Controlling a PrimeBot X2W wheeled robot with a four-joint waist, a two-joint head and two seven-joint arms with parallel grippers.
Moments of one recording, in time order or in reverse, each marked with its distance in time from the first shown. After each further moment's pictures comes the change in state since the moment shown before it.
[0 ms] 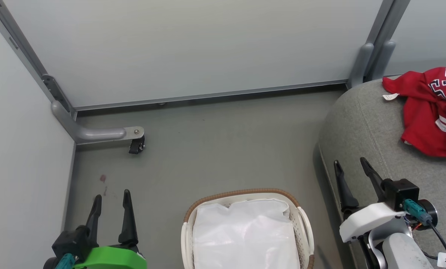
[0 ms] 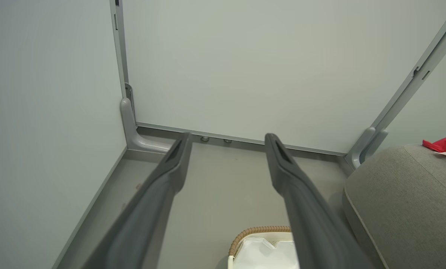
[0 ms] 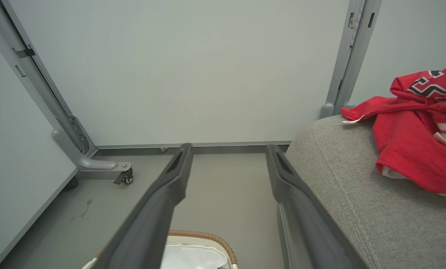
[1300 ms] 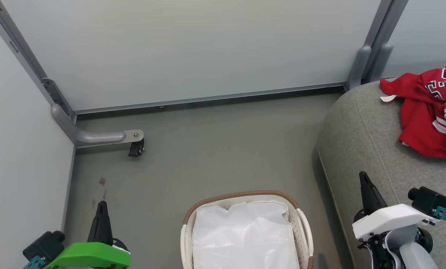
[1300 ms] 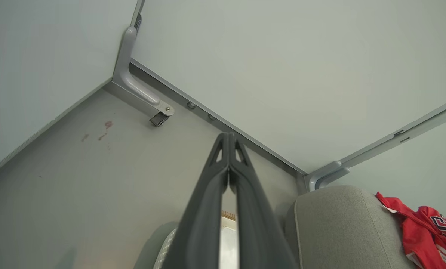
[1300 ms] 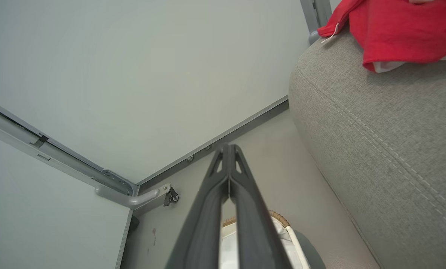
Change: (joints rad) left arm -0.019 -0.002 0.052 0.046 -0.434 -0.019 0.122; right arm 0.037 0.008 -0.040 -0.005 0.491 0.000 0.130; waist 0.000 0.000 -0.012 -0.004
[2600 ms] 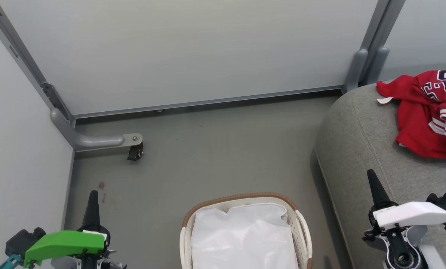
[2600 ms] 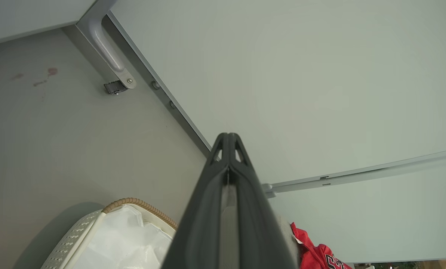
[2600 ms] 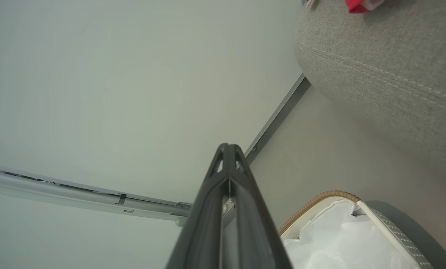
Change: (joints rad) left arm -0.052 0.002 0.069 -0.008 -0.423 -0.025 0.123; right arm 0.009 -0.003 -0.045 -0.055 0.483 0.000 0.125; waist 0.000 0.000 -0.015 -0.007
